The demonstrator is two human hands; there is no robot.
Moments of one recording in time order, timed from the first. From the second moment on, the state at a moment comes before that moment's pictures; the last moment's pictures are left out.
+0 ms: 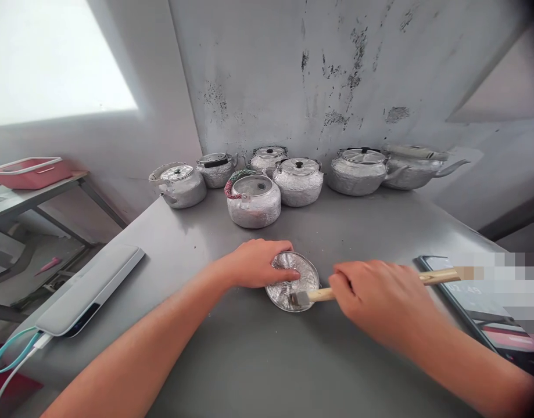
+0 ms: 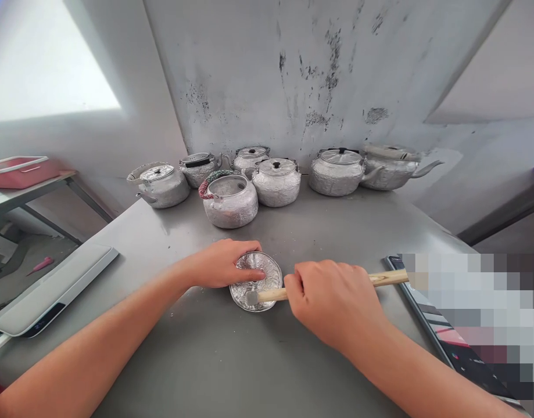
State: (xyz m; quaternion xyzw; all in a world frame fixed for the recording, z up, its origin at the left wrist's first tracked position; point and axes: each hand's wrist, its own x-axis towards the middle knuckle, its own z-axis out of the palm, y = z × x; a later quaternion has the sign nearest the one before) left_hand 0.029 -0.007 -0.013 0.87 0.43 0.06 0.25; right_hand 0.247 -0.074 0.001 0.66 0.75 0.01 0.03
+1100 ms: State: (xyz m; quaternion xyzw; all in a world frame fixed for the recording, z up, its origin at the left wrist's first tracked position) left_hand 0.032 -0.010 -0.008 0.86 0.44 0.04 0.25; right_hand 0.249 -0.071 -0.001 0.65 0.76 0.00 -0.02
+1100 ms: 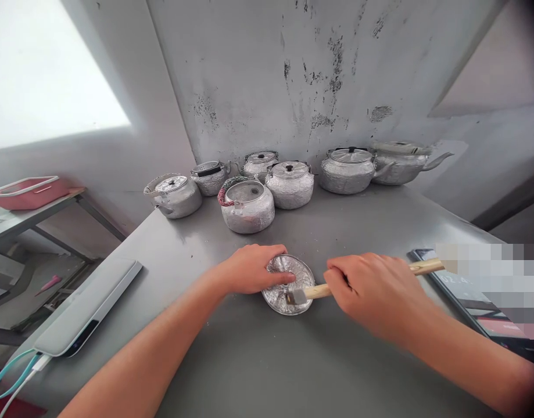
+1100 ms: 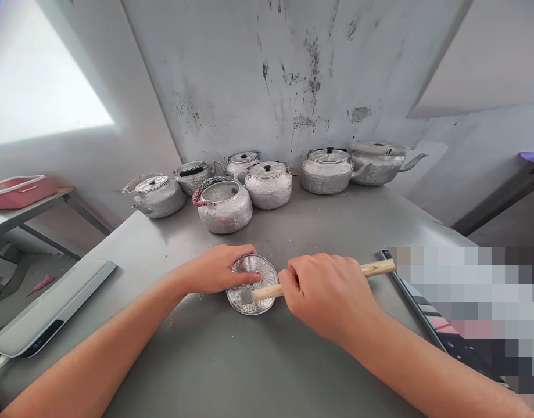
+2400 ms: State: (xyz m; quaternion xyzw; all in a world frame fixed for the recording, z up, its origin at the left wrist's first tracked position) left_hand 0.032 -0.011 -0.008 0.86 0.45 0.03 0.23; right_hand 0.246 -0.072 0.007 0.64 0.76 0.04 0.06
